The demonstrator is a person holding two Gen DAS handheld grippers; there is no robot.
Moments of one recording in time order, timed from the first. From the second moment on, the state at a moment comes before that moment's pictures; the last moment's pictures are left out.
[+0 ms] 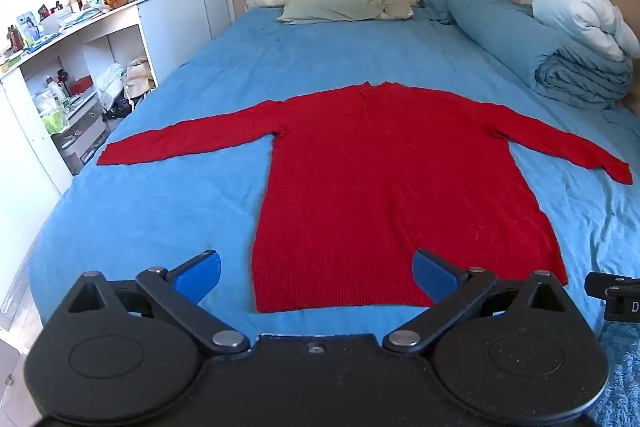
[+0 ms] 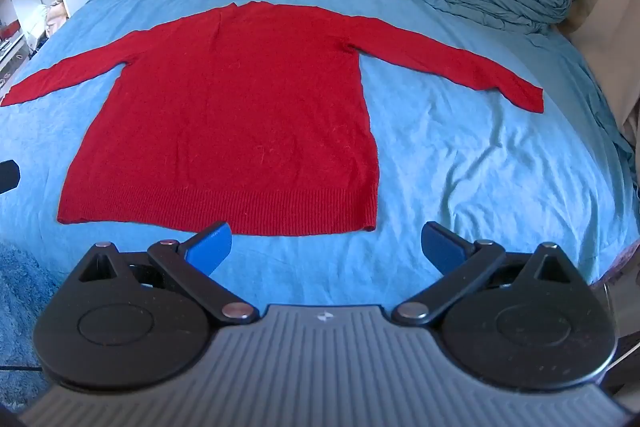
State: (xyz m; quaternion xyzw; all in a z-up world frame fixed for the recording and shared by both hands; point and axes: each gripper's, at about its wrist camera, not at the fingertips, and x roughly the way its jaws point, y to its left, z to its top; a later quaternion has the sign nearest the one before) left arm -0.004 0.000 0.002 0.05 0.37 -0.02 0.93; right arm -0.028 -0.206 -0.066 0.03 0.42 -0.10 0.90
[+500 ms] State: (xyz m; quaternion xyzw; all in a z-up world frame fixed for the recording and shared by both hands) left arm -0.002 0.003 0.002 0.04 0.37 -0.02 0.93; right arm -0.029 -0.208 -0.069 0.03 0.42 -0.09 0.90
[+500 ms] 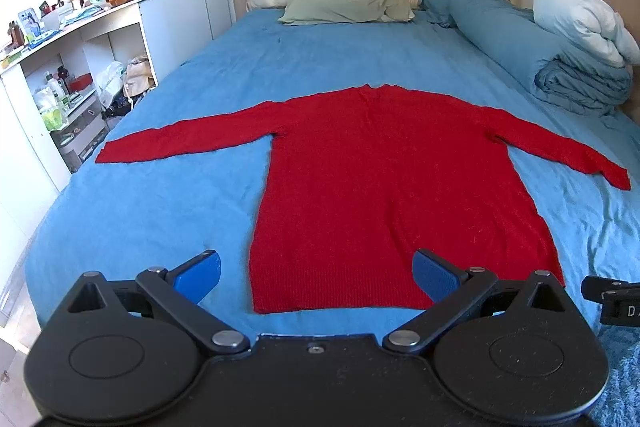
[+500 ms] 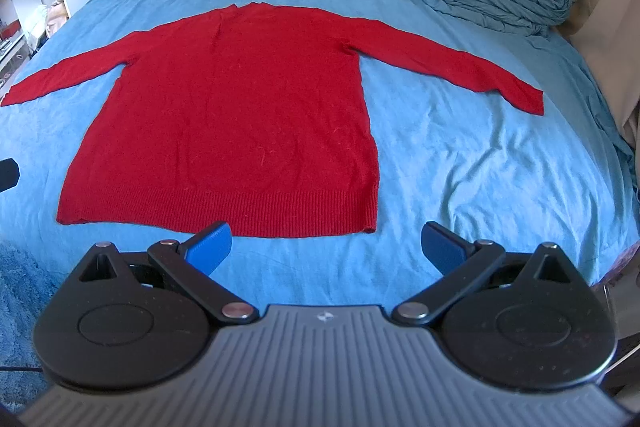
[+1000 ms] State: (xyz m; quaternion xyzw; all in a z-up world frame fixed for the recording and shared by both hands) left arm -0.001 0.005 -0.001 0.04 0.37 -0.02 0.93; right arm -0.027 -0.207 -0.070 0.02 0.42 -0.10 0.90
